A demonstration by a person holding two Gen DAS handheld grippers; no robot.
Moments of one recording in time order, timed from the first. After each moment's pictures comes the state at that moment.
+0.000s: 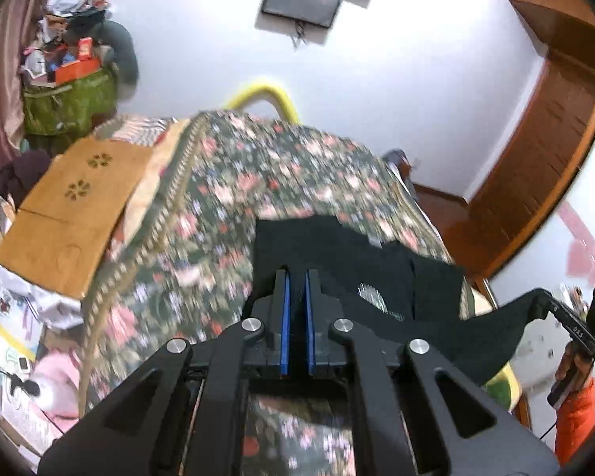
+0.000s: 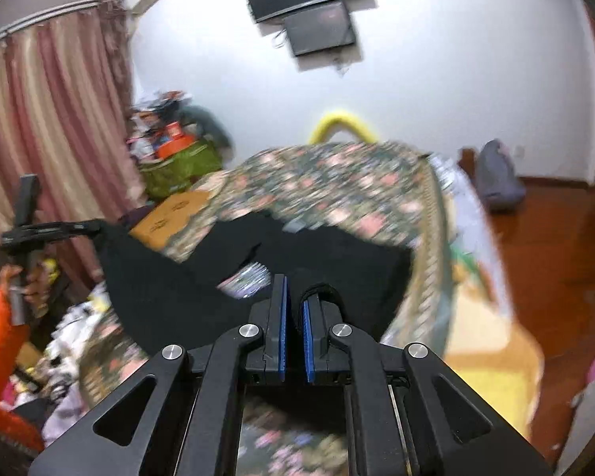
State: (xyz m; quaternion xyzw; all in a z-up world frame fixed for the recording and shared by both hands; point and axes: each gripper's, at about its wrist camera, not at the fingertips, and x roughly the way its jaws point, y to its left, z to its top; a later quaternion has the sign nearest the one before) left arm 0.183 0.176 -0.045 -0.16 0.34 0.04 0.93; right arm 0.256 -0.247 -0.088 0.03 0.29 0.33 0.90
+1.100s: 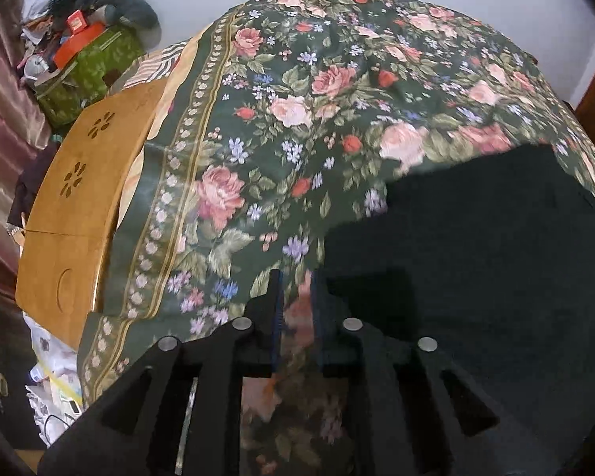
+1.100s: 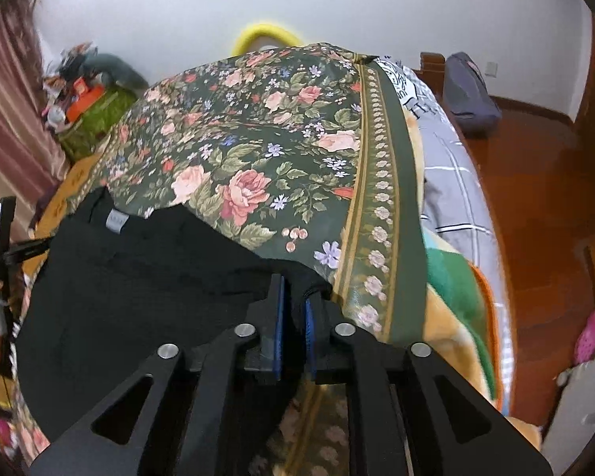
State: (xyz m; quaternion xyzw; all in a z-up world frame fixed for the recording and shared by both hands) left arm 0.390 0.233 -0.234 -0.03 0.53 0.16 0.84; right arm 0.437 -0.235 -0.186 -0.02 0.45 0.26 0.85
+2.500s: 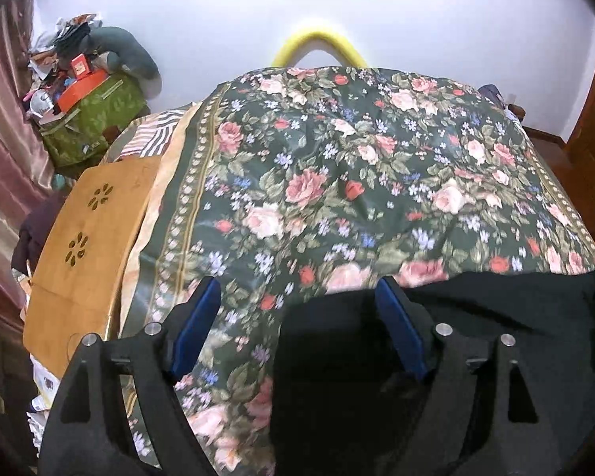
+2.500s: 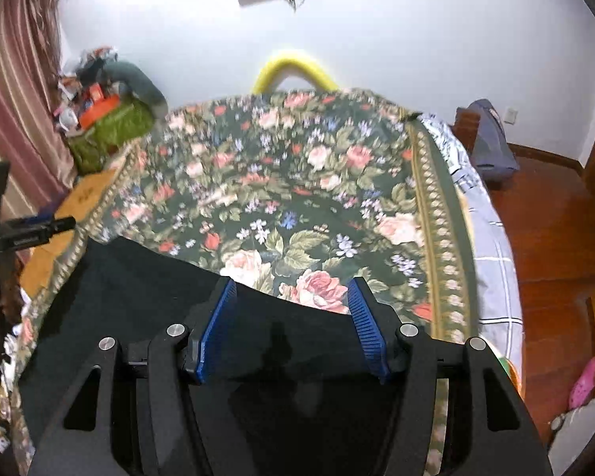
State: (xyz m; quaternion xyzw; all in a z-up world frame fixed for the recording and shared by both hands) left arm 0.451 0.203 -0.166 -0.02 0.46 0.16 0.88; right arm 0.463 -0.159 -0.153 -0.02 0.38 0.28 0.88
